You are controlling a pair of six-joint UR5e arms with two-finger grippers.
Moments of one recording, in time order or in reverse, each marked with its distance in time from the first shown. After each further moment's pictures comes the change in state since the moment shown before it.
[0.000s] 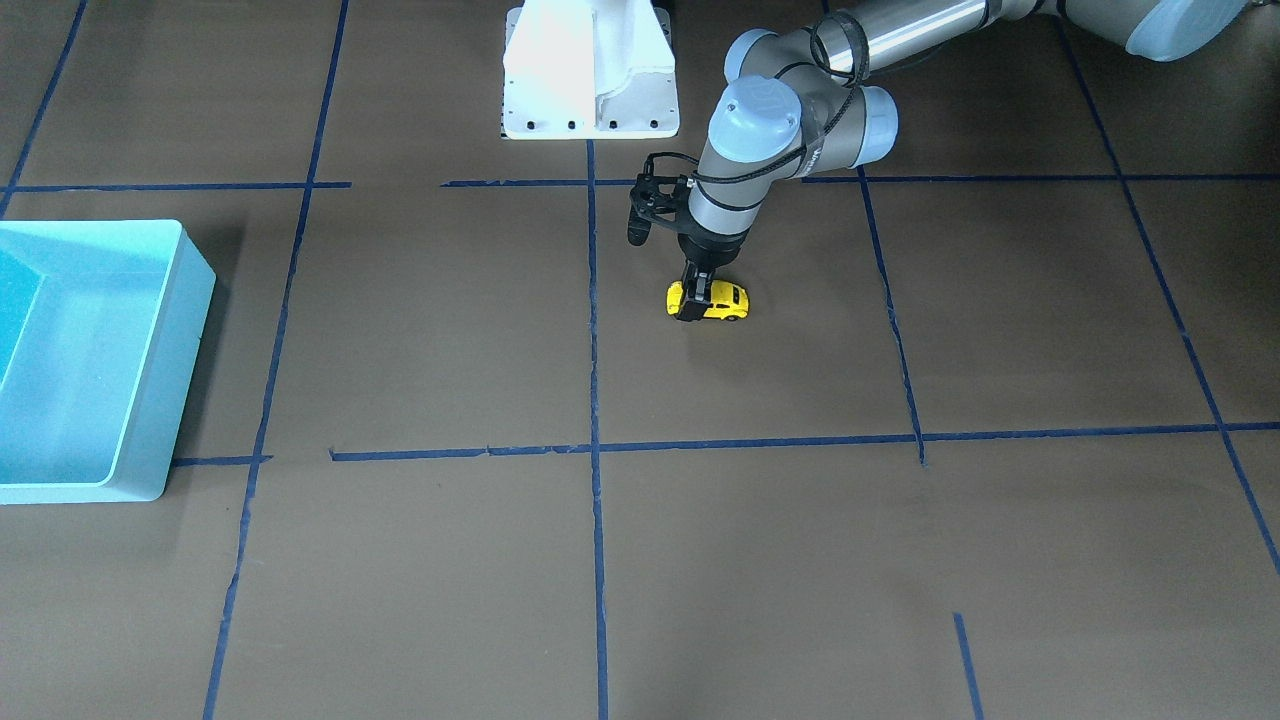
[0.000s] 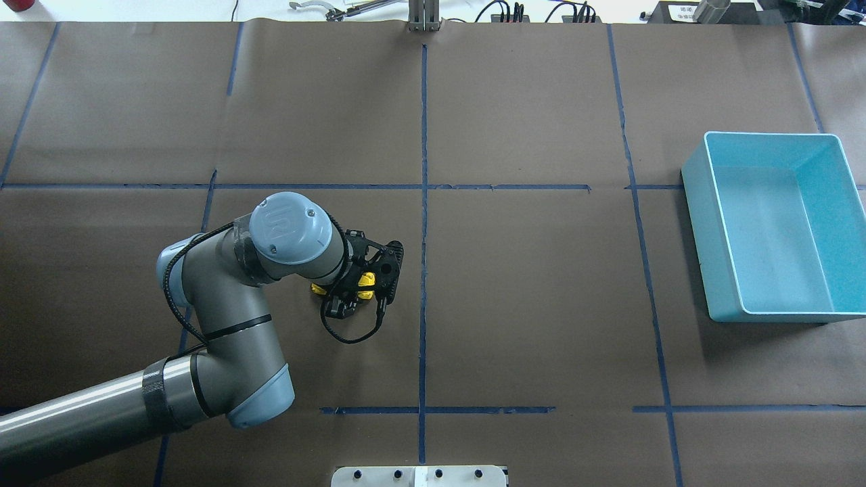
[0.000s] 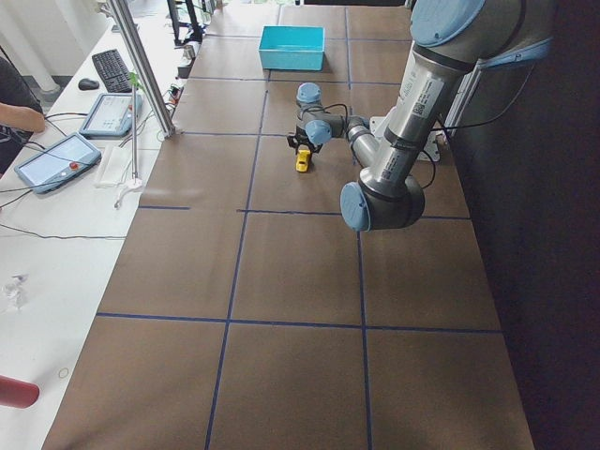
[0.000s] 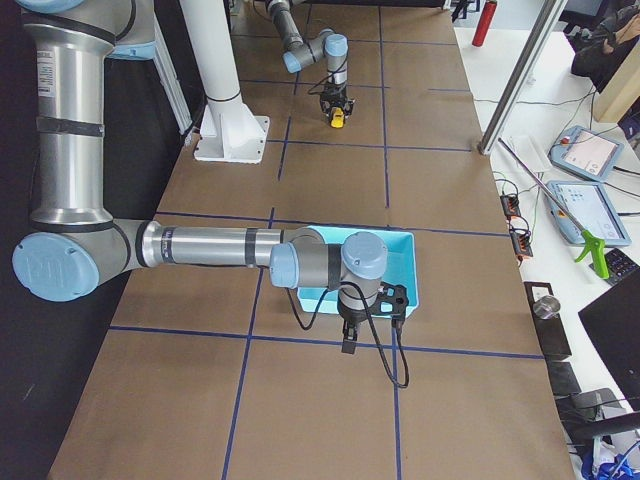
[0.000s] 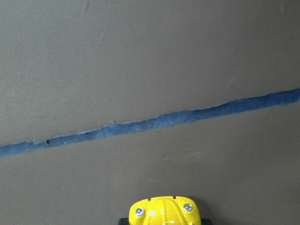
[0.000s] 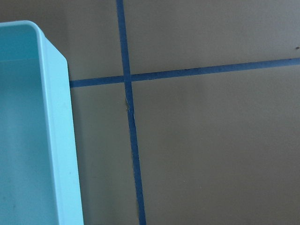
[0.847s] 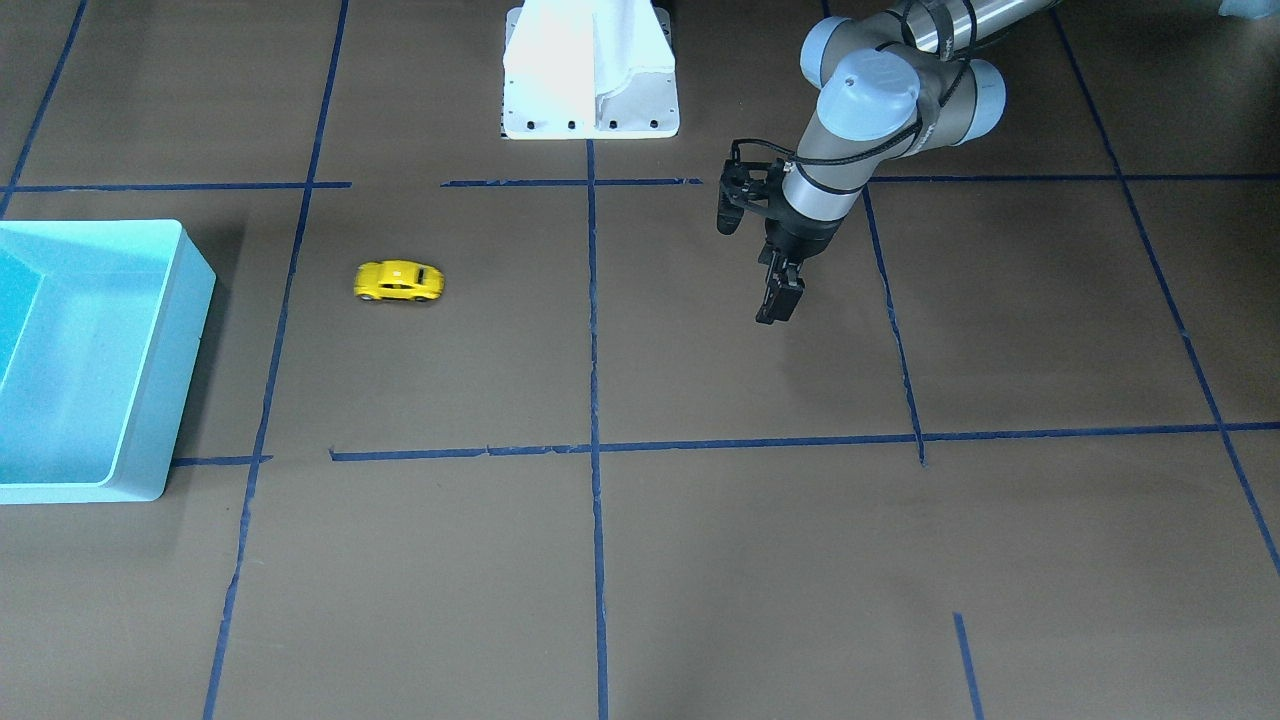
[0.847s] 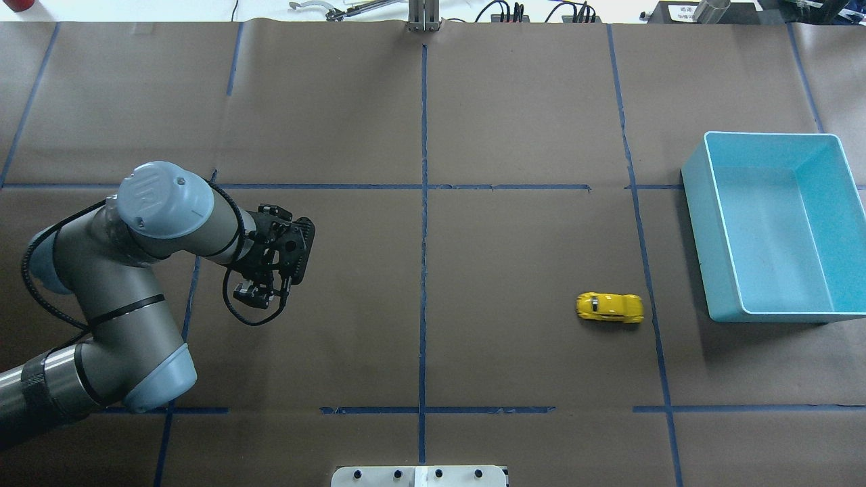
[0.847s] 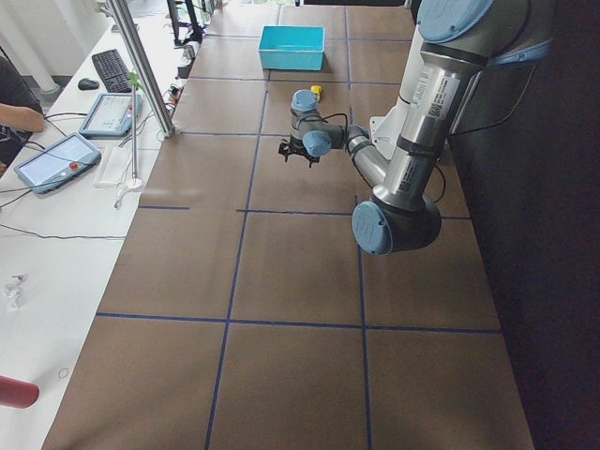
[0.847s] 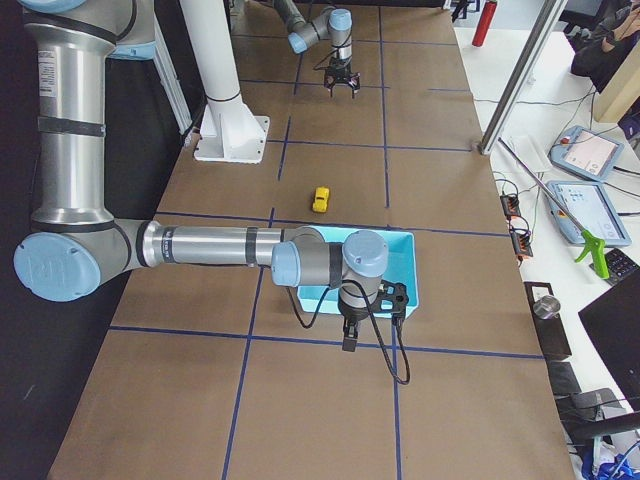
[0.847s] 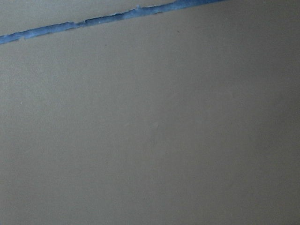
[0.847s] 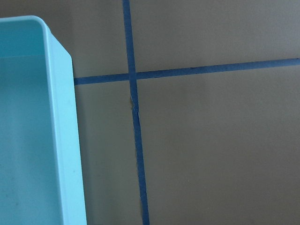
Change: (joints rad) left arm -0.089 0.206 -0.189 0.008 -0.037 0.075; right arm -0.010 0.002 0.002 0.001 -0.002 0.002
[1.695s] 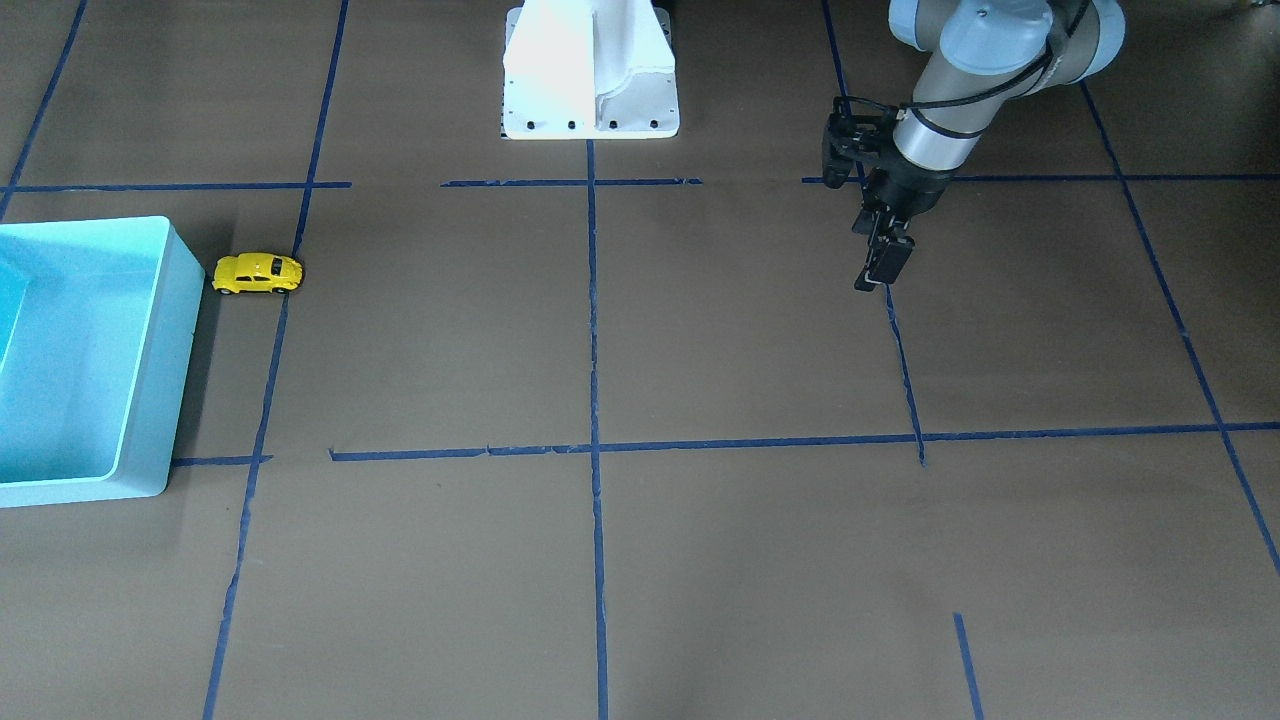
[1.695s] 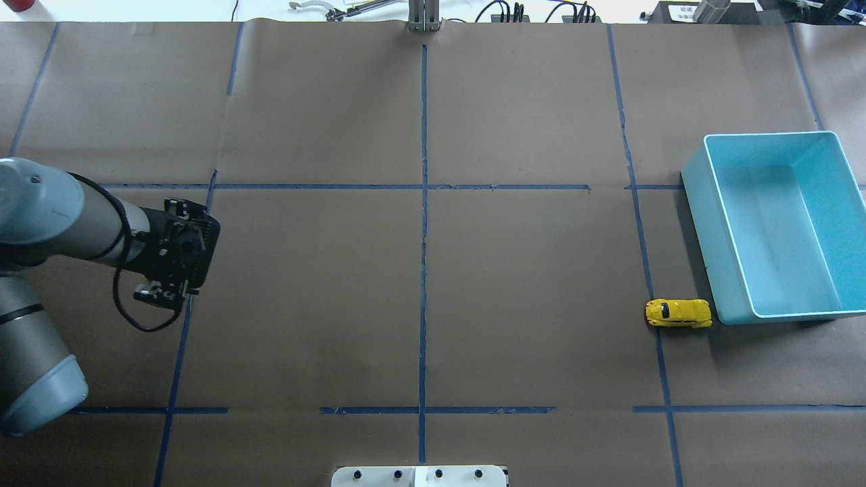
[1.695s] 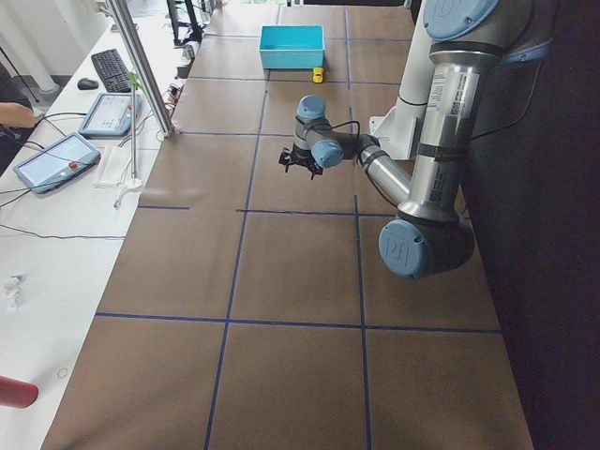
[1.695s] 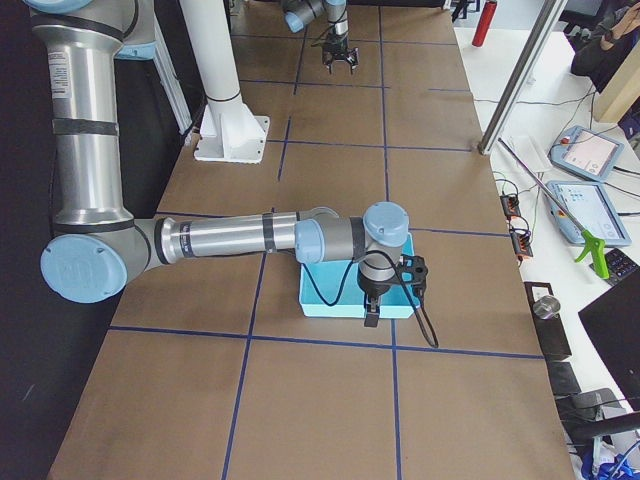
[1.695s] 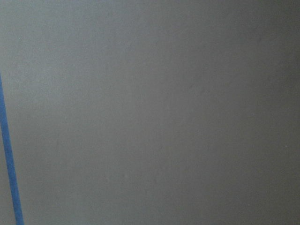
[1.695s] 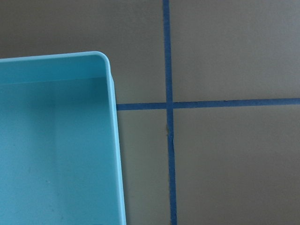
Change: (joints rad) left arm -0.112 0.257 -0.217 0.015 -0.015 0.055; right arm -0.064 0.117 0.066 -0.104 -0.009 0.013
